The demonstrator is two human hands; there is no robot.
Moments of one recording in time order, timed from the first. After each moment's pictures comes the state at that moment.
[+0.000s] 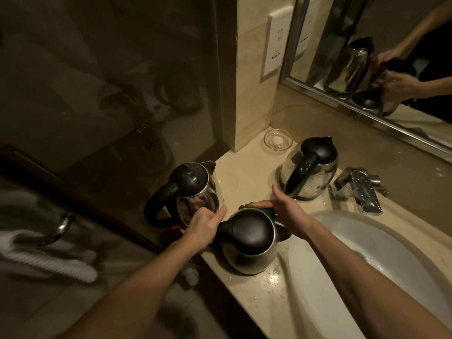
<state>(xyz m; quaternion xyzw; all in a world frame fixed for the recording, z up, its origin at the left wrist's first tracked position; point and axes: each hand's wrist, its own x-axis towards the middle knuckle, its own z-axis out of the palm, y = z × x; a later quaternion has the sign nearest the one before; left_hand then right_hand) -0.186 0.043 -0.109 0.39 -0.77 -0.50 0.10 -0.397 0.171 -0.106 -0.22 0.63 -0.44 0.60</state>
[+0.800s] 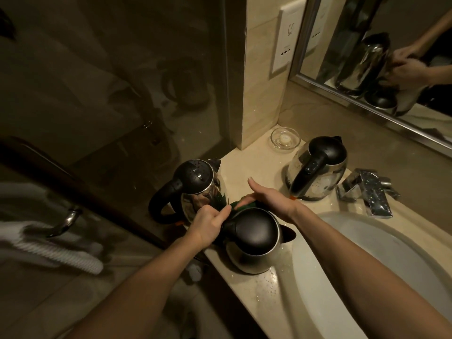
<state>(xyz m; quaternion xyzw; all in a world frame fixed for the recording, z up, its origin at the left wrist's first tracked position) -0.186 0.040 -0.116 0.37 -0.79 -0.48 0.11 -0.384 0.125 -0.082 -0.32 0.64 -0.33 0.62</state>
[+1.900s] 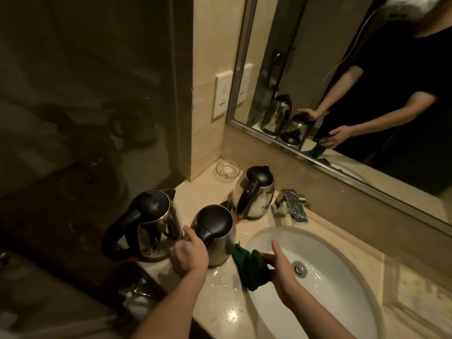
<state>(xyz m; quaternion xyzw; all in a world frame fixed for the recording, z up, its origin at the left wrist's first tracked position) -0.241 0.123 -0.094 0.68 -0.52 -0.46 0.25 -0.342 0.291 -0.087 0.06 0.74 -0.52 0.41</state>
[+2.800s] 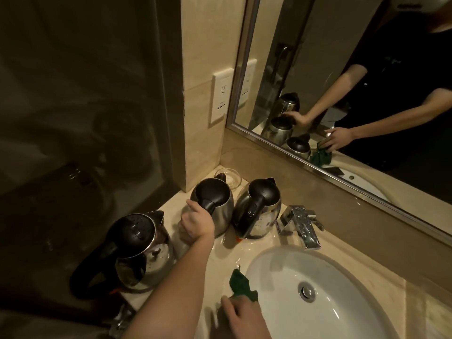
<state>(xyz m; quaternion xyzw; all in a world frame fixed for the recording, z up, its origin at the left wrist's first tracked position) -0.369 0.038 -0.098 0.67 -0.55 -0.42 0.25 -0.308 0.242 -0.117 -0.19 0.88 -0.23 0.37</state>
